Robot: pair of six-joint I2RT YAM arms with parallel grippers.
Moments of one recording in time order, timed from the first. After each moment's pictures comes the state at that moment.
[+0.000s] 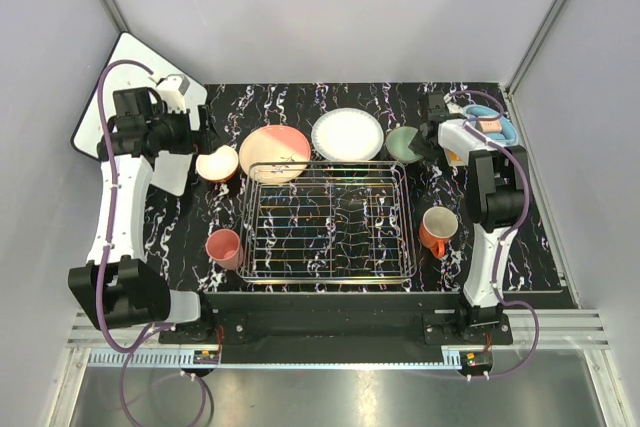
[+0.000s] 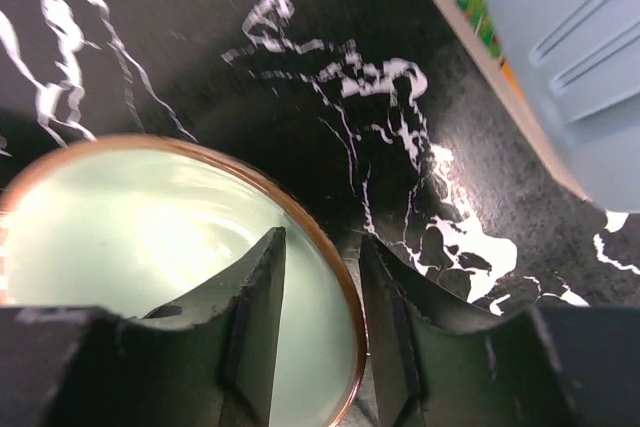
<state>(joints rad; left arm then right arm) 0.17 1.35 1.37 -0.73 0.47 0.09 0.14 2.08 1.54 -0.48 0.25 0.69</state>
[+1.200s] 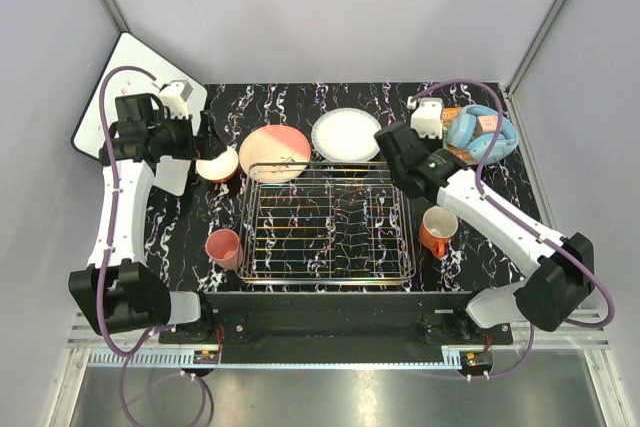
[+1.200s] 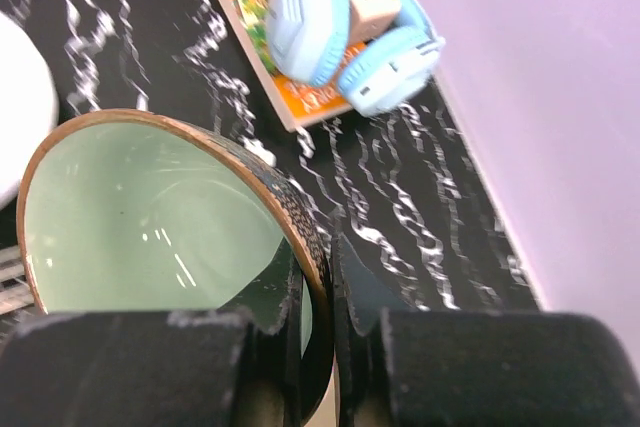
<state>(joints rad) 0.17 1.32 1.32 -0.72 0.51 0.09 0.63 1.40 1.26 -0.69 1.04 0.43</state>
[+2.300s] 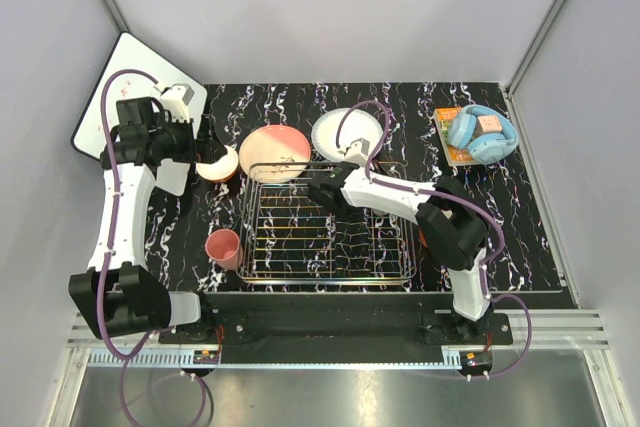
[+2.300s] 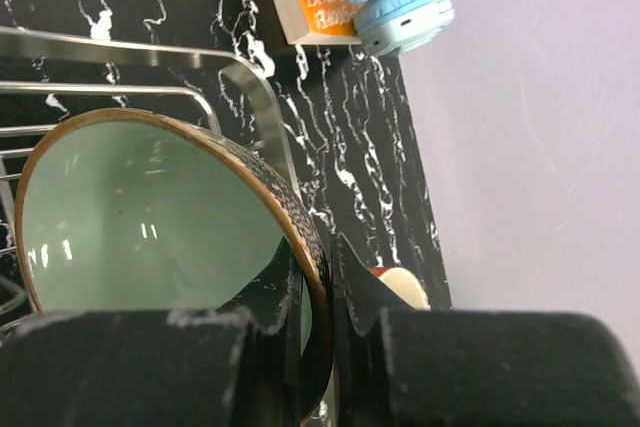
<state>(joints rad) 0.17 1.31 1.28 -0.70 0.51 0.11 0.90 1.97 1.48 -1.29 1.26 0.90</state>
